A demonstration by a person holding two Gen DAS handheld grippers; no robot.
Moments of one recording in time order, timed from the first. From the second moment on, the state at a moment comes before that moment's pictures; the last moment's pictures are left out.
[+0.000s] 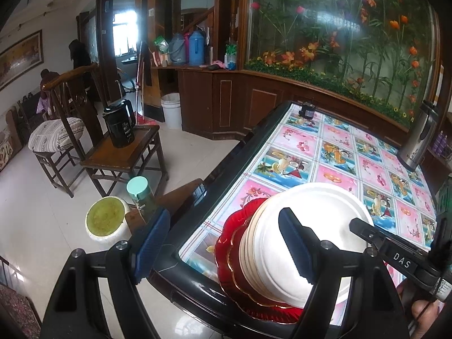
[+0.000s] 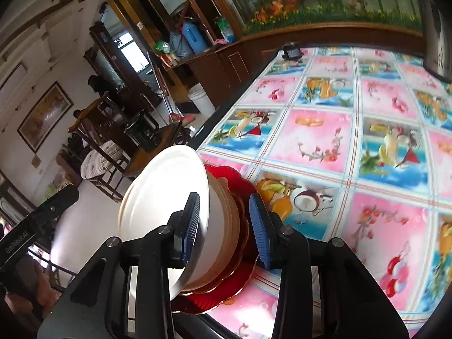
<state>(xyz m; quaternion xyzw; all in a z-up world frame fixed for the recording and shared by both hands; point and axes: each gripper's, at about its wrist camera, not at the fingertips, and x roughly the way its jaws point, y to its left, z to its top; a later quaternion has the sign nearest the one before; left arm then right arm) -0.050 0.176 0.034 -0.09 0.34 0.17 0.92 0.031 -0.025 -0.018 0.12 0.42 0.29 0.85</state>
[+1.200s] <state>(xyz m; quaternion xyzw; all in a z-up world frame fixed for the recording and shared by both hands) -0.047 0.140 0.027 -0.08 0.36 0.12 0.92 -0.013 -0.071 0.020 0.12 0.35 0.33 0.87</state>
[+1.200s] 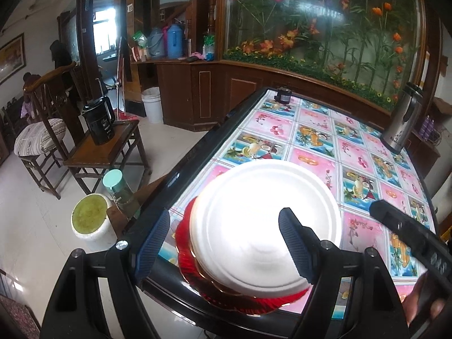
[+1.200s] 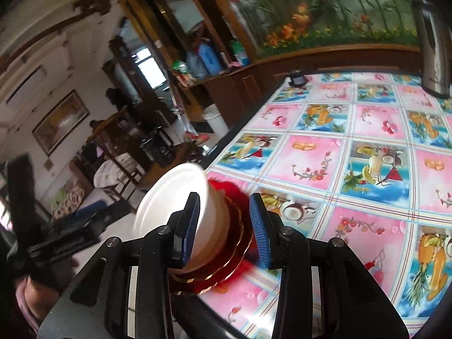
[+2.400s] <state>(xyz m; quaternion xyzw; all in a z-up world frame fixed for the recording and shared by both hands) -0.080 0.113 0.032 -0.09 0.35 0.11 0.93 -0.062 -0.051 0.027 0.09 0.33 0.35 0.87</state>
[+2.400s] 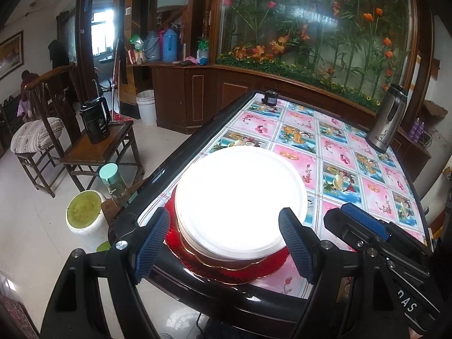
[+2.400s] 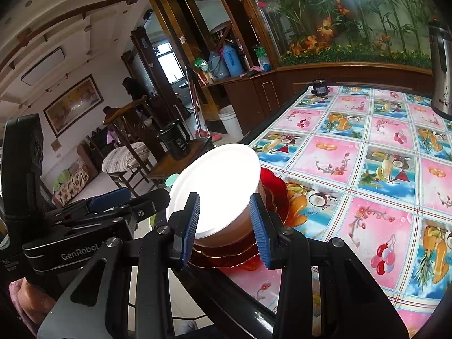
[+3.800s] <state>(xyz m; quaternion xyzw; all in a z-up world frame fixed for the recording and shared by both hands) -0.067 0.113 0.022 -0.09 0.37 0.11 0.92 -0.047 -0.053 0.024 0.11 0.34 0.33 0.87</state>
